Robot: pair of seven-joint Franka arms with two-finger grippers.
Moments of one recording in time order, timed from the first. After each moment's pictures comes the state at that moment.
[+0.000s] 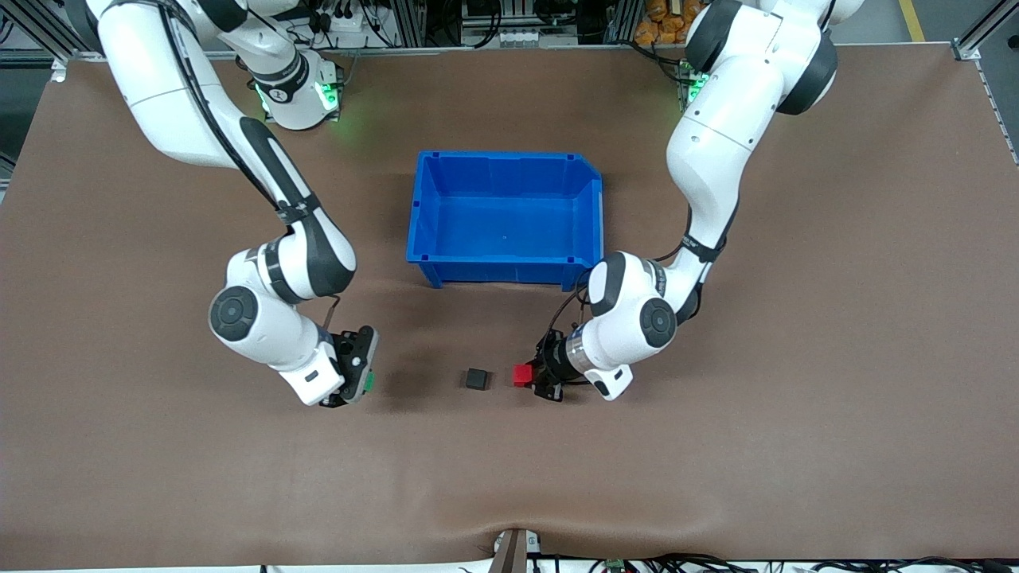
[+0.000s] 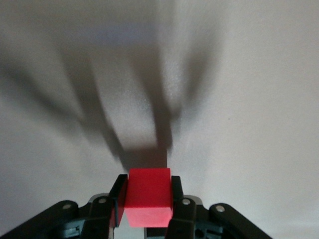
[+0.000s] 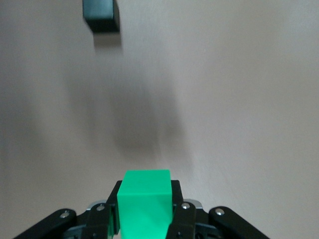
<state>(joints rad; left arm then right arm) -0.49 1.04 -0.11 -1.20 -0.55 2.51 -1.63 0.20 0.72 0.14 -1.51 0.08 2.36 -1.07</state>
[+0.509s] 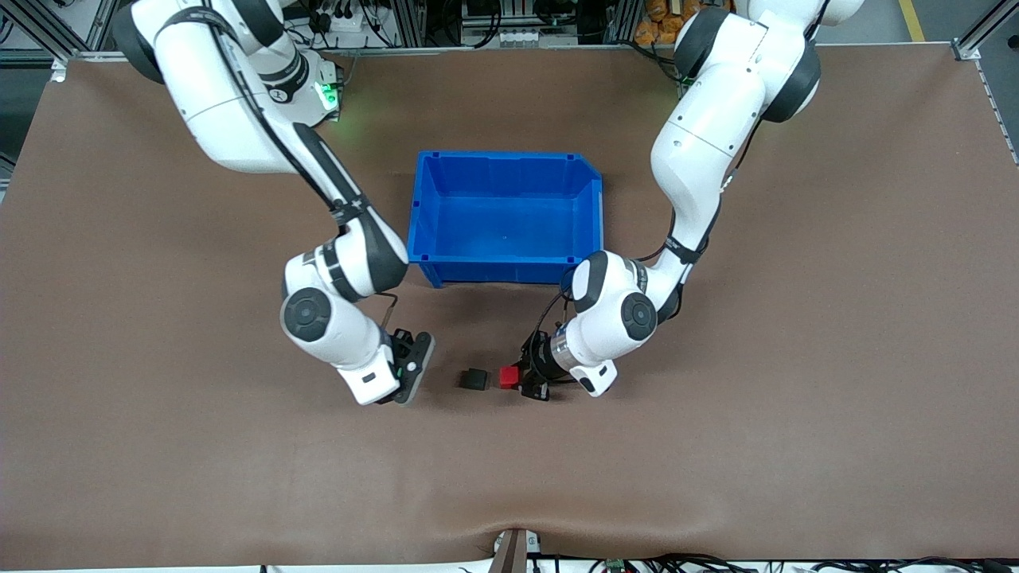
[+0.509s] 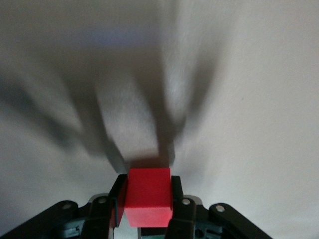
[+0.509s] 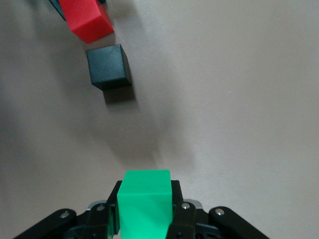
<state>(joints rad) -0.53 1.08 -0.11 -1.15 -0.56 2.55 -1.68 0.37 0.81 0.08 -1.39 0.05 2.30 -0.82</state>
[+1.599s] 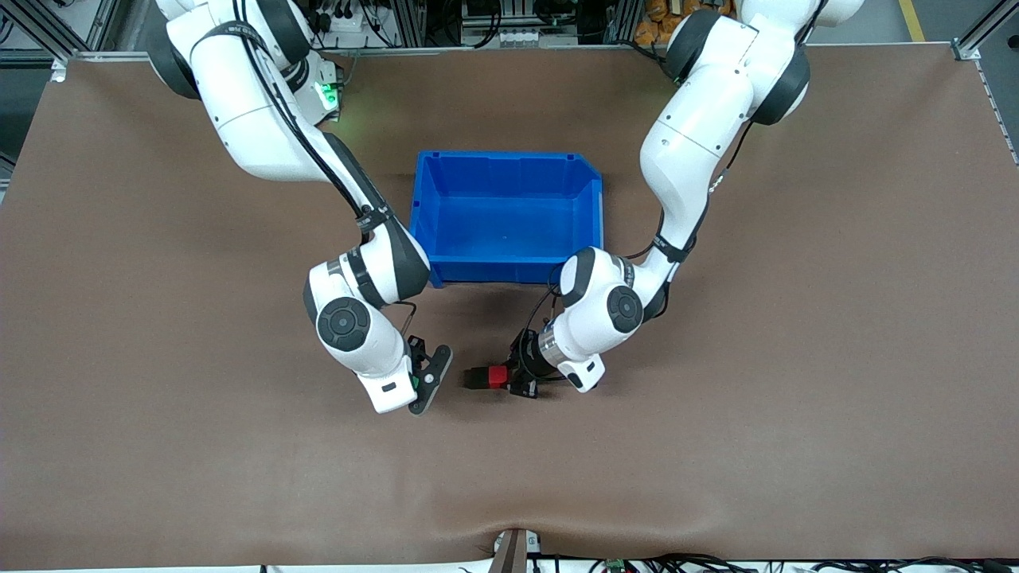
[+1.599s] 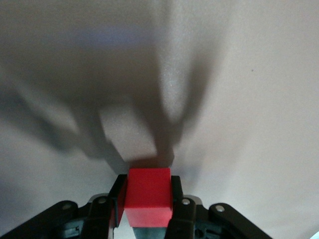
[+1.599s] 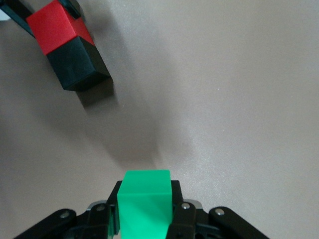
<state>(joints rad) -0.55 1.10 -0.11 -1.13 -0.56 2.59 -1.69 0.43 0.90 0.01 -1.23 0.02 2.21 -0.73</state>
